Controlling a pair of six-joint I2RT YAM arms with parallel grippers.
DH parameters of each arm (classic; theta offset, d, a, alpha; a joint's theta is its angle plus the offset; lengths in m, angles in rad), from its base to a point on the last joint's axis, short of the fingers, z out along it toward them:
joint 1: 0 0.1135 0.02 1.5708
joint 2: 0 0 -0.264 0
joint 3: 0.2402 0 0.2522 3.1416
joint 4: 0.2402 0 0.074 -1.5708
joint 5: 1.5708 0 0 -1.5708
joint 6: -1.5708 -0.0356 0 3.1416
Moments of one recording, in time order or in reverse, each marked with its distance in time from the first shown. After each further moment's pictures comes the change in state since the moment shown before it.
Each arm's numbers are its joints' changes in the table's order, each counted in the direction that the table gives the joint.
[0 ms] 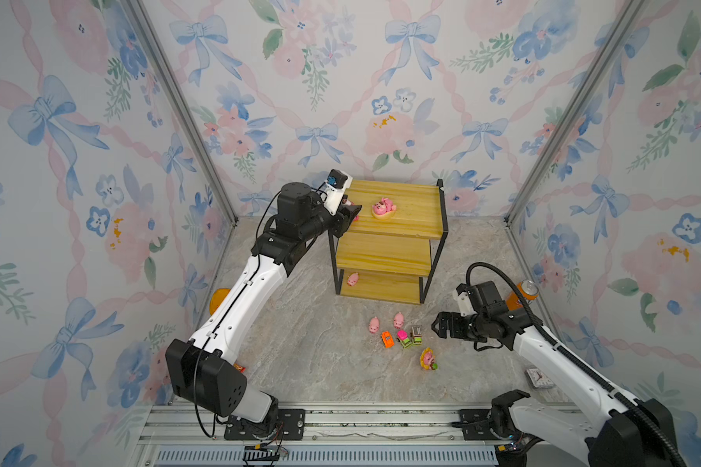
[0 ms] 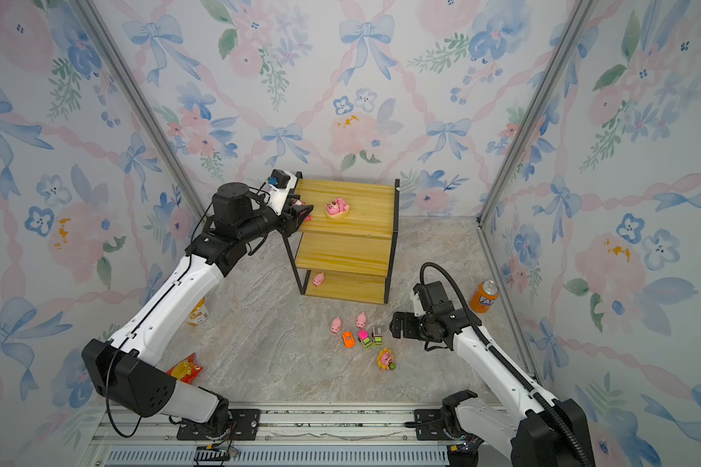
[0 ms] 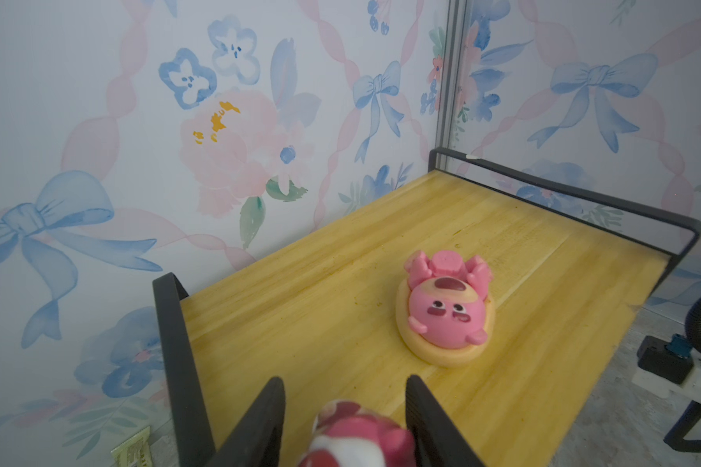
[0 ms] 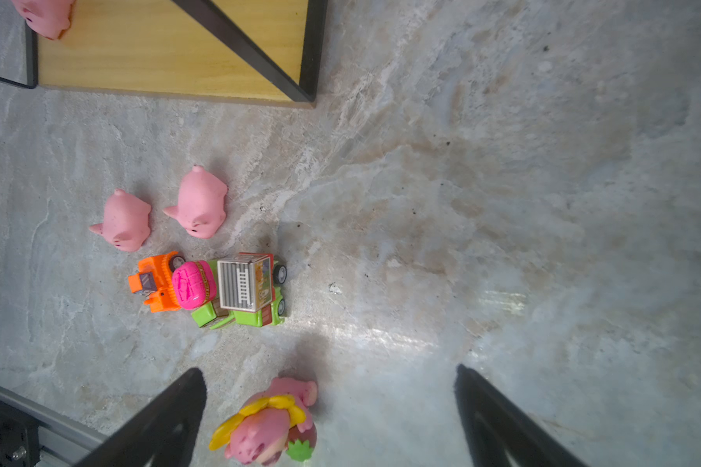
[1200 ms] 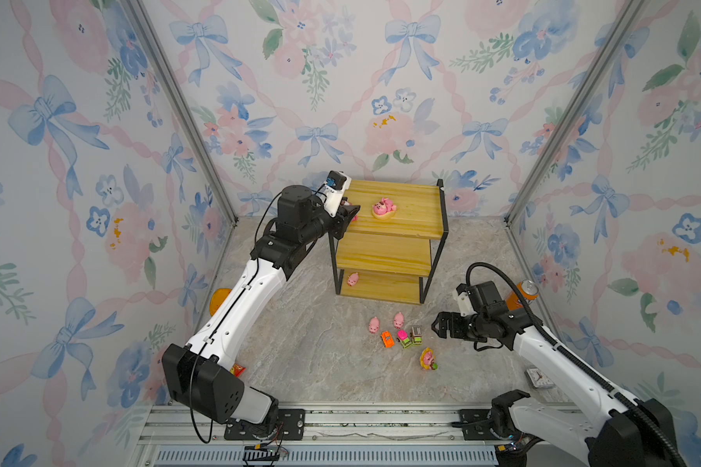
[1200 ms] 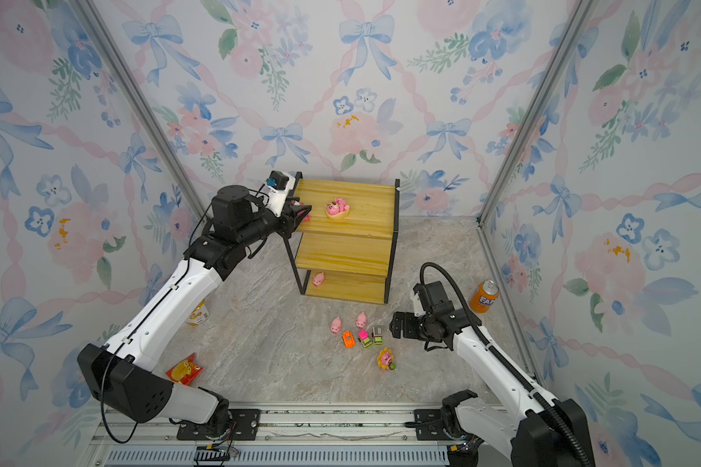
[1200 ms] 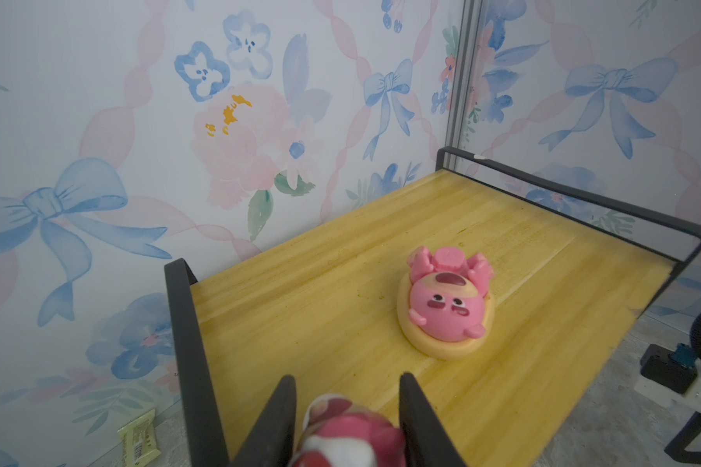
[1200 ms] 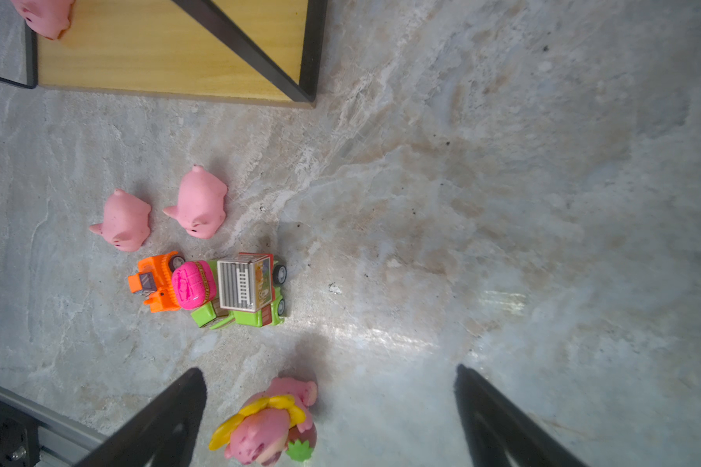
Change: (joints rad) left arm -0.016 0.024 -0.020 0.006 -0.043 0.023; right arm 0.000 0.000 0.000 0.000 0.000 0.000
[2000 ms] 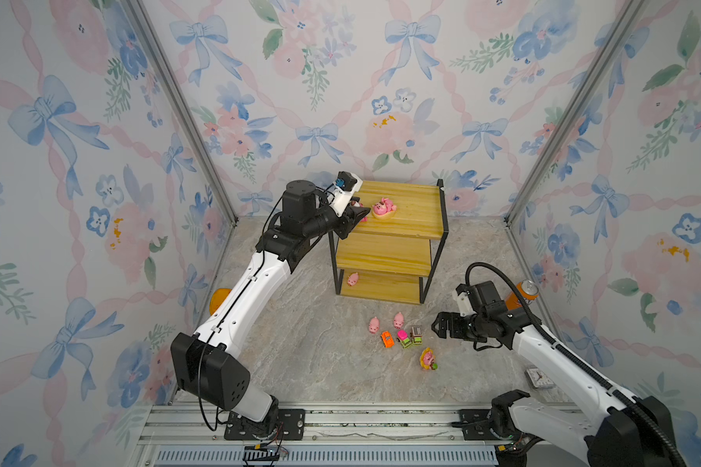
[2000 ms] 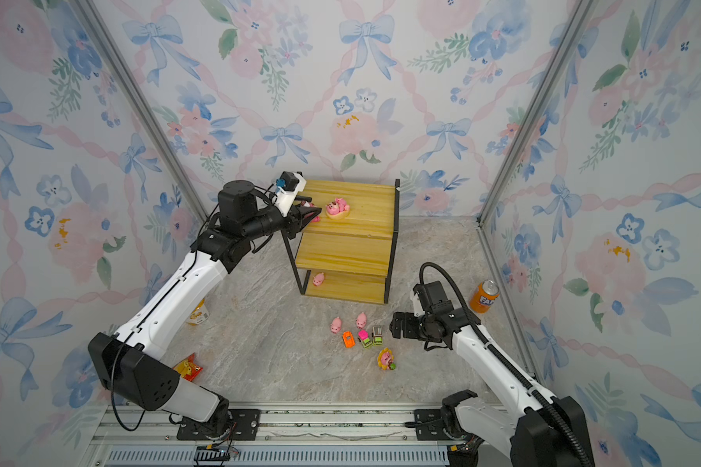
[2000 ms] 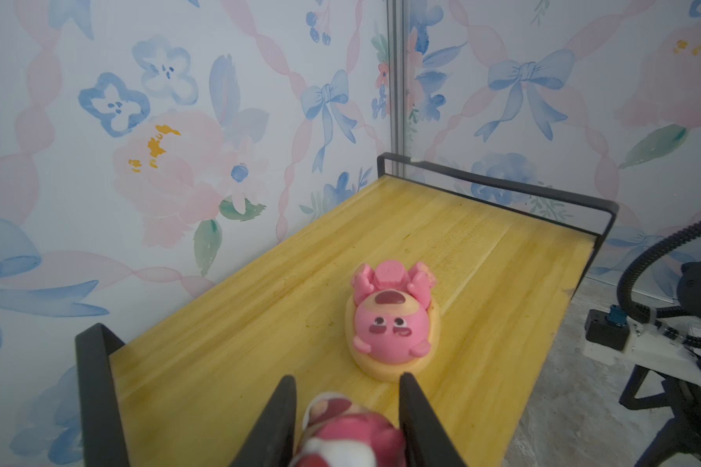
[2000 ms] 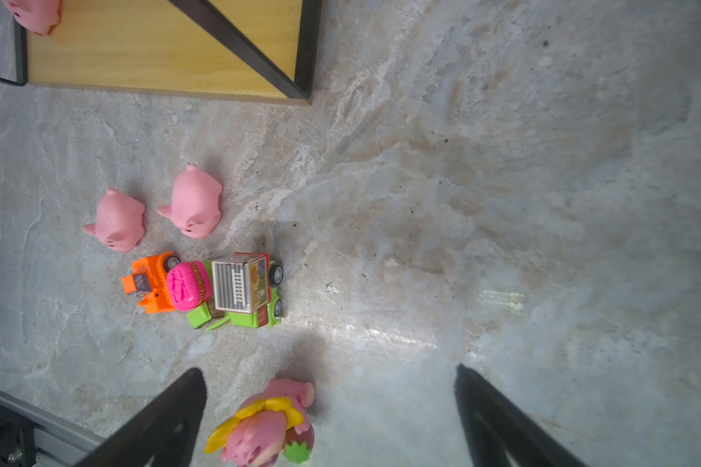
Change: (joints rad) left arm 0.007 -0.061 0.056 0.002 0.184 -0.093; right arm 0.000 -0.011 0.000 -0.001 0.003 0.000
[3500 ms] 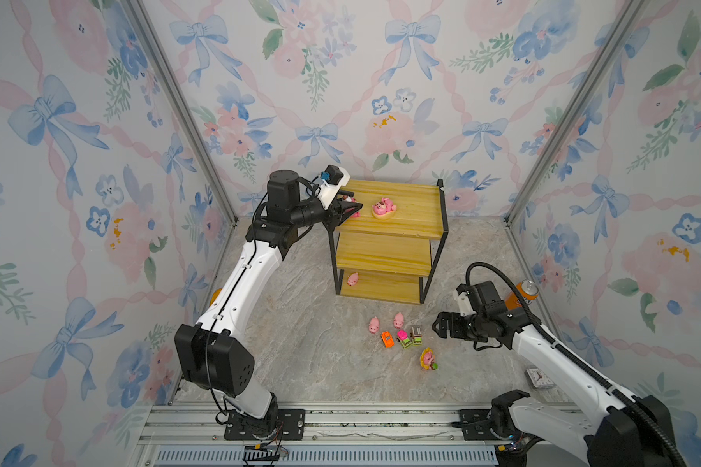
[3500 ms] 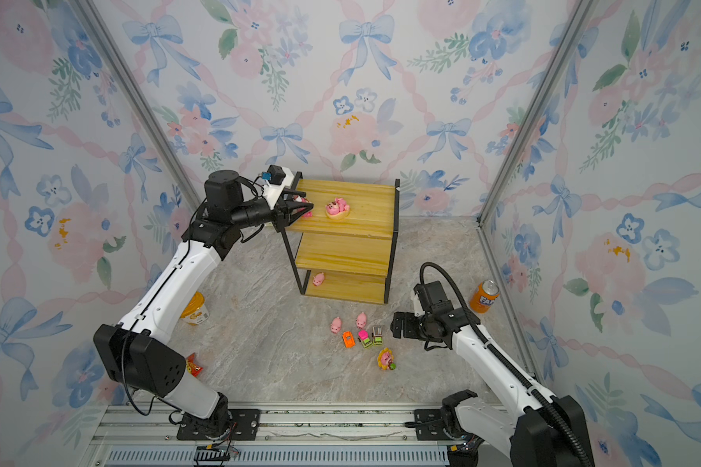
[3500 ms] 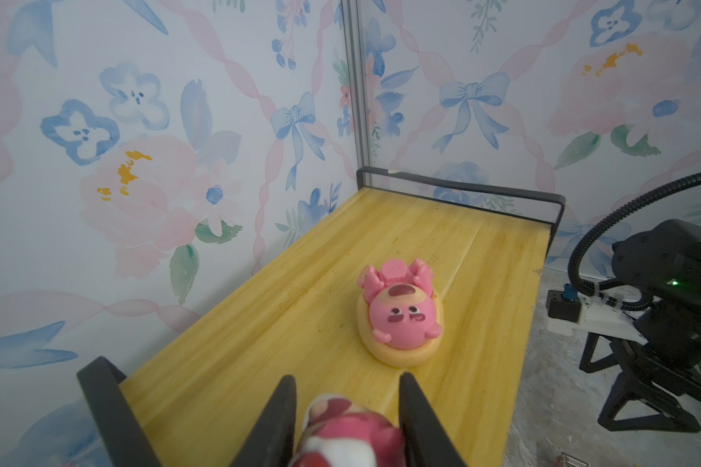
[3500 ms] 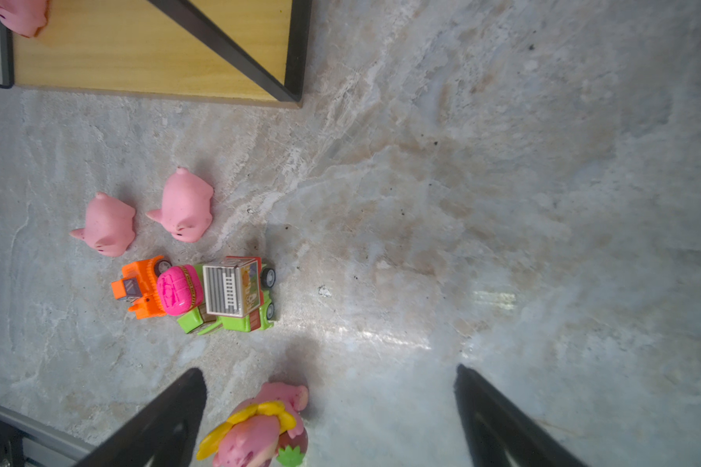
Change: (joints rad) left arm 0.122 -0.070 0.082 0.015 0.279 -0.048; right arm 0.000 -0.003 0.000 0.000 0.020 0.000
